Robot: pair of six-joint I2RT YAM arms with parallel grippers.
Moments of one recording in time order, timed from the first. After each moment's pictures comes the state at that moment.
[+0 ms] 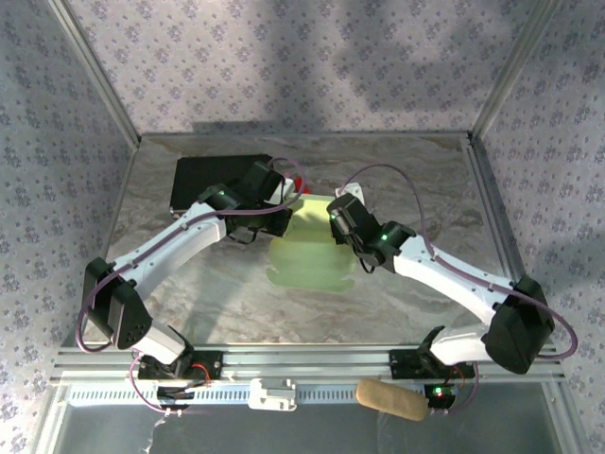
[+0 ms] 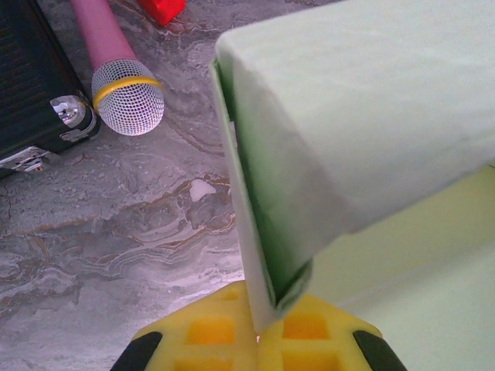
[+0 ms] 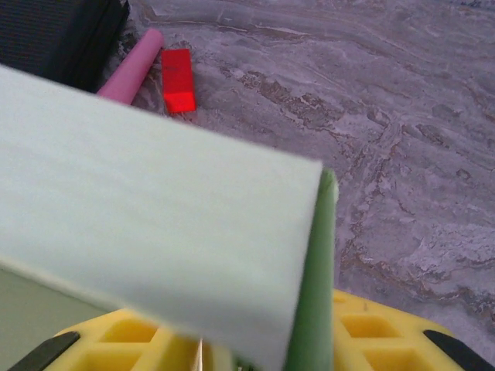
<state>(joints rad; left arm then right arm) -0.71 1.51 1.37 -0.85 0.03 -0.31 0.79 1.32 1.02 -0.50 0.47 0.37</state>
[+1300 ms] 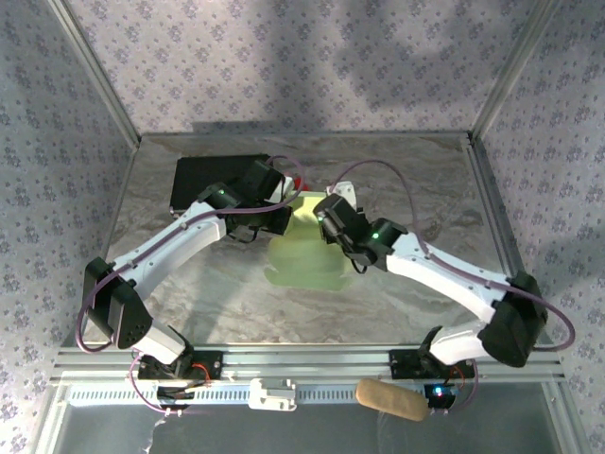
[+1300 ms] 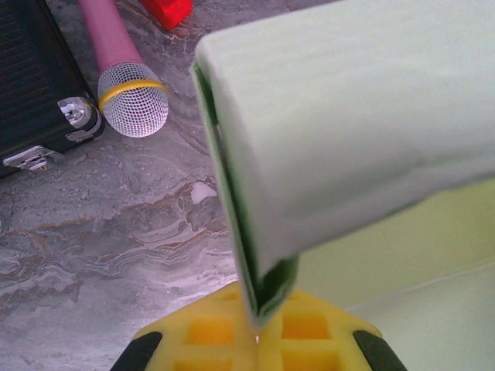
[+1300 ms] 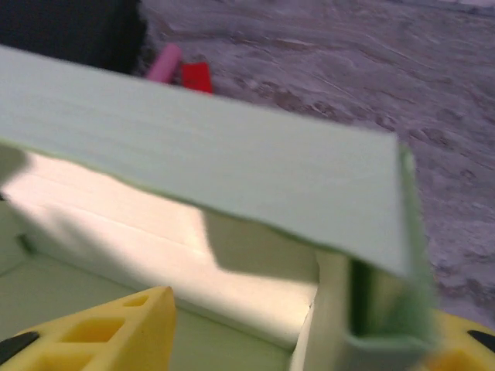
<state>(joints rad) -0.72 1.51 1.39 -0.85 0.02 -0.33 0.87 1.35 1.14 -0.59 0.51 0.46</state>
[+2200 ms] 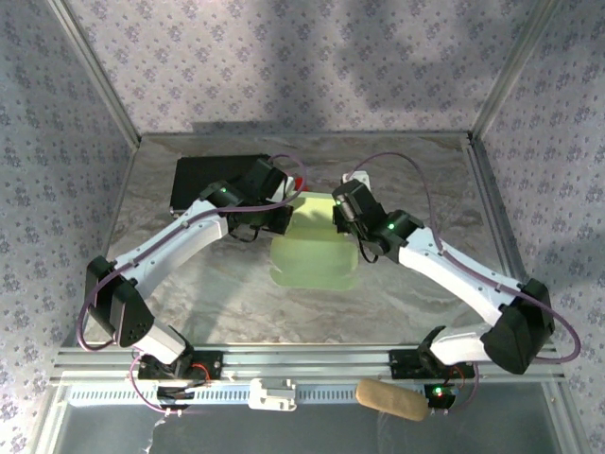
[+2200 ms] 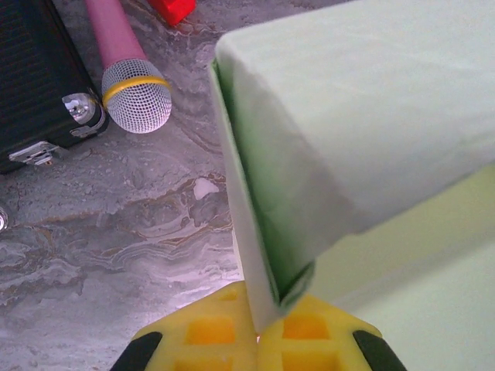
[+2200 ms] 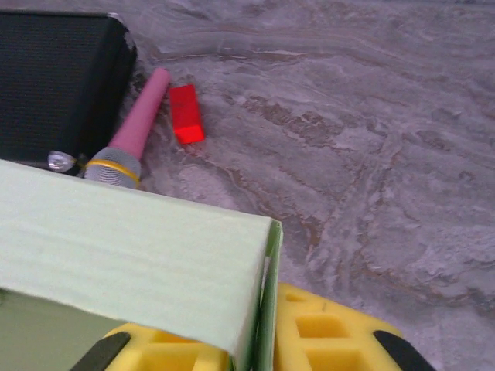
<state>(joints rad) -0.73 1.53 1.42 -0.89 0.01 -0.34 0.76 1.34 1.14 -0.58 0.44 0.44</state>
